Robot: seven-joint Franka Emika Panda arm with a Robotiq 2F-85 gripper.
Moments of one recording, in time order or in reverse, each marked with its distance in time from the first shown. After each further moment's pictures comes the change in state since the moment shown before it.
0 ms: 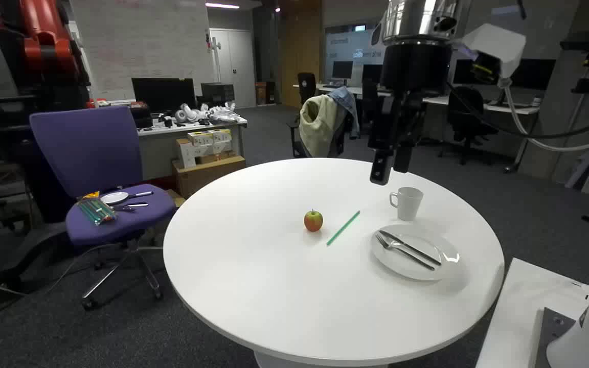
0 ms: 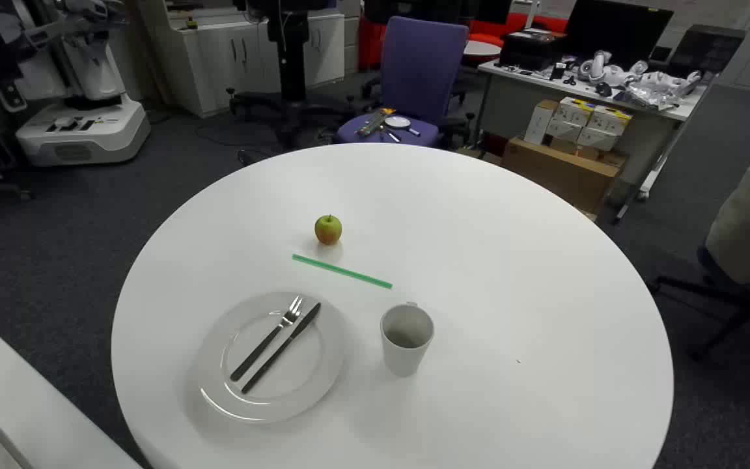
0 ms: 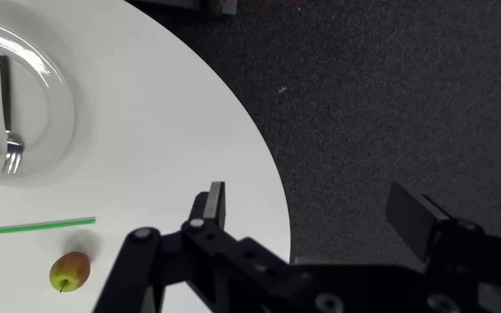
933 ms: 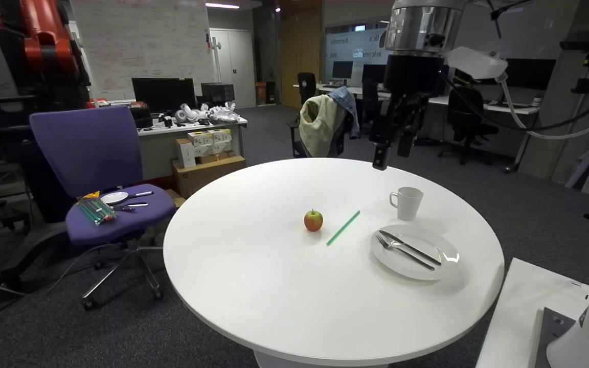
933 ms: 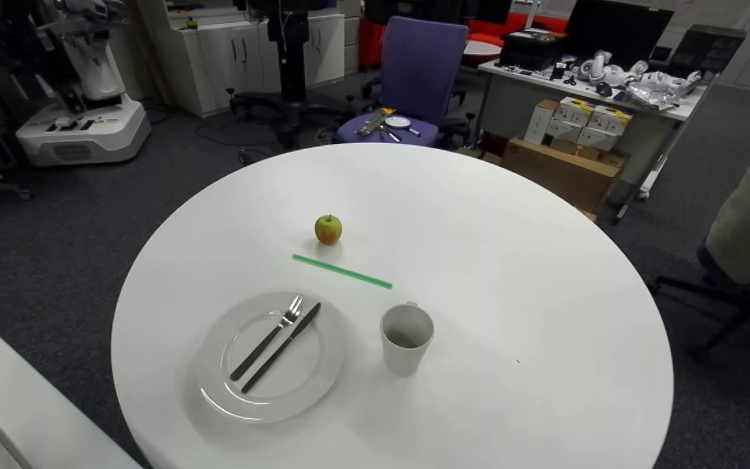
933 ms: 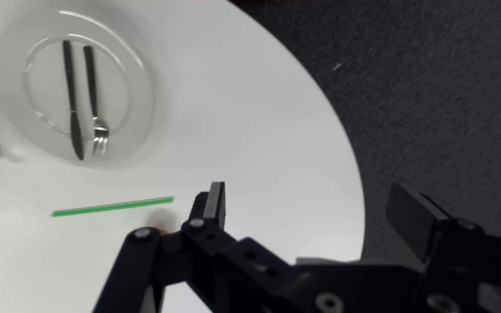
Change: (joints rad) arm -0.107 -0.003 -0.037 -0.026 -0.154 0.034 0.003
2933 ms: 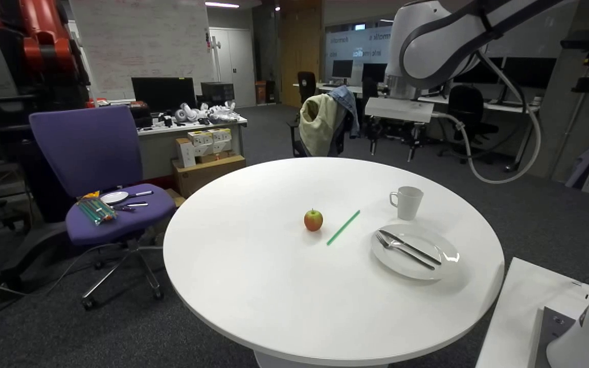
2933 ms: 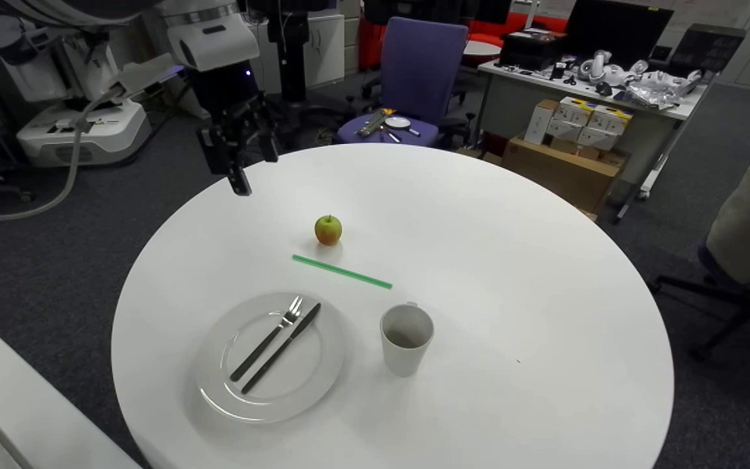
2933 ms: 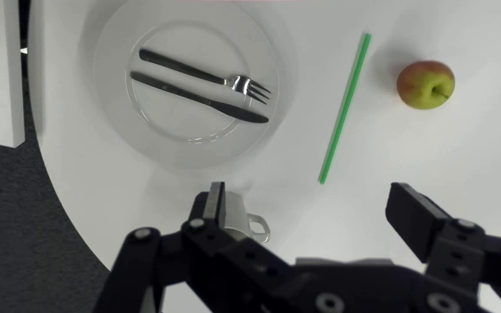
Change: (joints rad) arm -0.373 0.356 -0.115 0.056 -0.263 0.323 0.967
